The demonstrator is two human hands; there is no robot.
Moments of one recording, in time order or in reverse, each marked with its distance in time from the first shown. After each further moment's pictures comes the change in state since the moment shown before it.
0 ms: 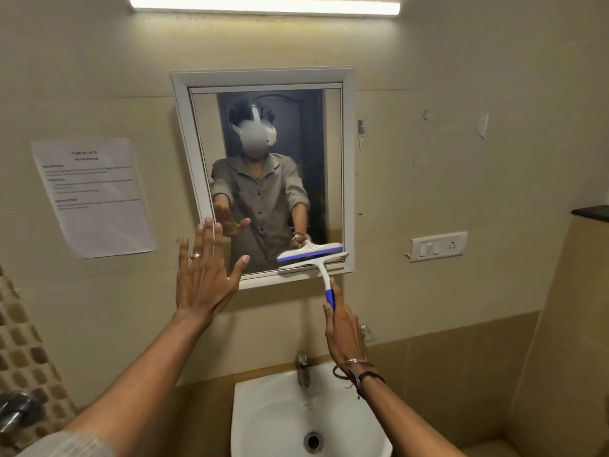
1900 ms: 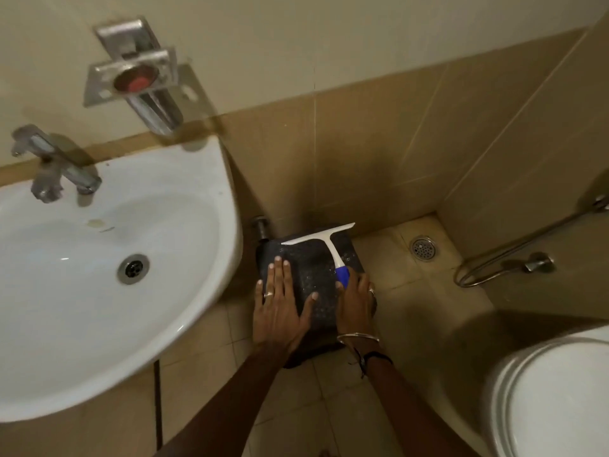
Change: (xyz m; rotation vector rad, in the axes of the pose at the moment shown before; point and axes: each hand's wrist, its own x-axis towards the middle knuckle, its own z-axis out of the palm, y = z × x) left_hand -0.490 0.484 0.455 -0.352 -1.072 -0.098; right_hand -0.196 0.634 0.050 -0.320 -0.398 0.641
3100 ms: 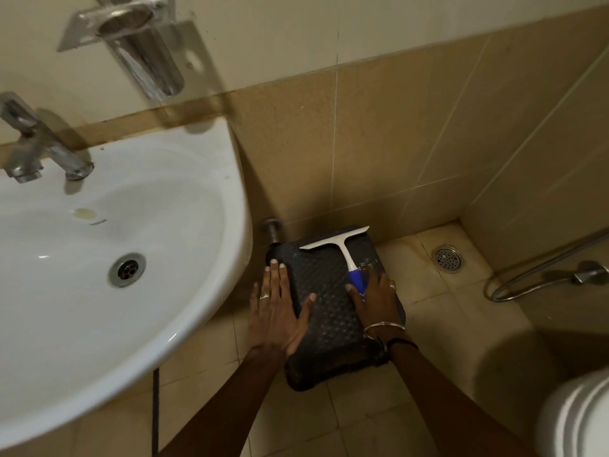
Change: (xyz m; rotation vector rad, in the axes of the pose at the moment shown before) left_hand 0.035 -0.053 0.027 0.031 -0.044 -0.045; right_hand 0.063 0.041 0.054 -0.052 -0.104 0.003
